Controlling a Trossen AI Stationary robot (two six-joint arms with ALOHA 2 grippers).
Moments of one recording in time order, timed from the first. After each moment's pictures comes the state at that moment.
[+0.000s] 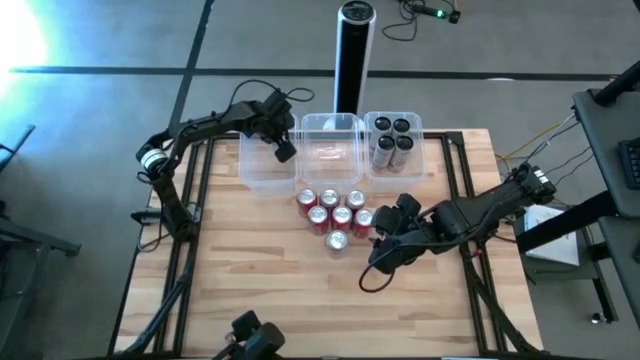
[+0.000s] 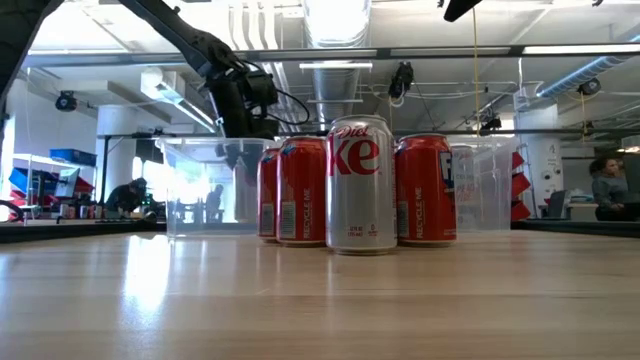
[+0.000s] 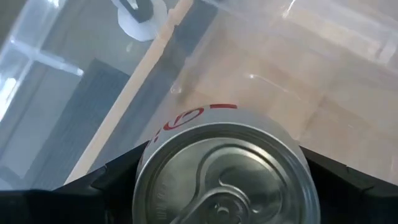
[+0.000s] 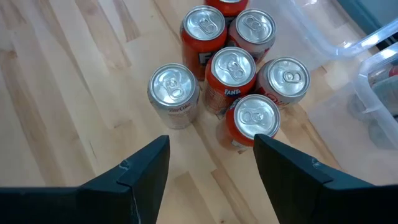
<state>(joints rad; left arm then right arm) 0.74 1.79 1.37 -0.70 -0.04 0.19 0.43 1.57 1.58 -1.19 0.46 0.81</state>
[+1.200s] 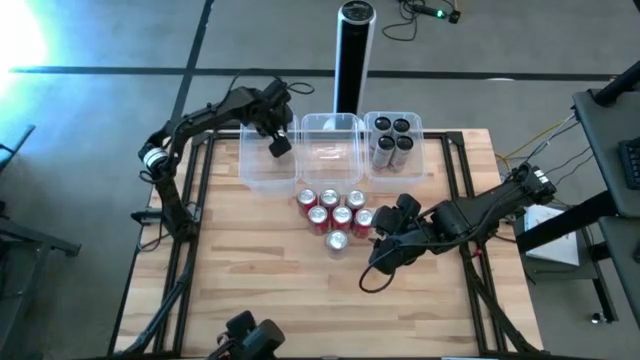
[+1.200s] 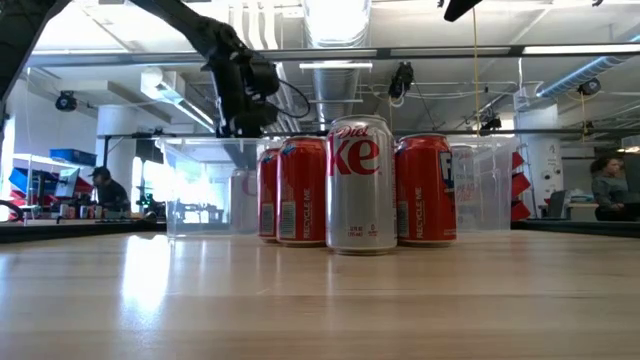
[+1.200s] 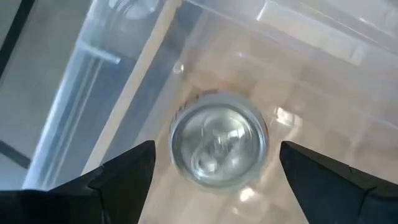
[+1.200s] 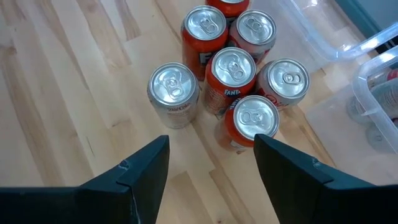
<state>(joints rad) 0.75 1.81 1.58 -1.01 -0.04 0.25 0.43 1.57 1.58 -1.19 0.46 0.81</state>
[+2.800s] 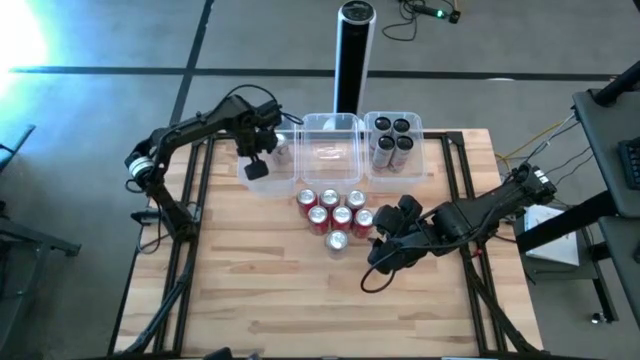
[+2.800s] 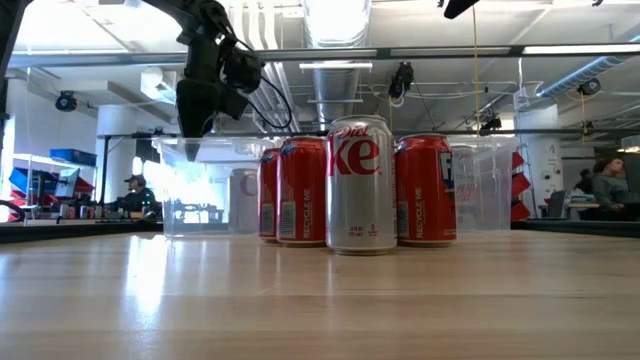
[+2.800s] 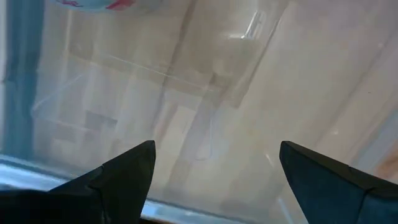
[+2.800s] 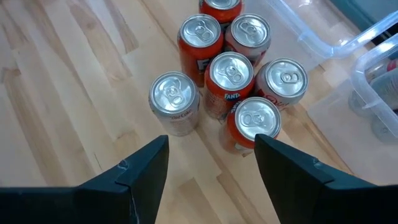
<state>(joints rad) 0.68 1.68 1.48 -1.39 -0.02 0.28 0.44 1.57 1.58 -1.19 0.50 0.88</state>
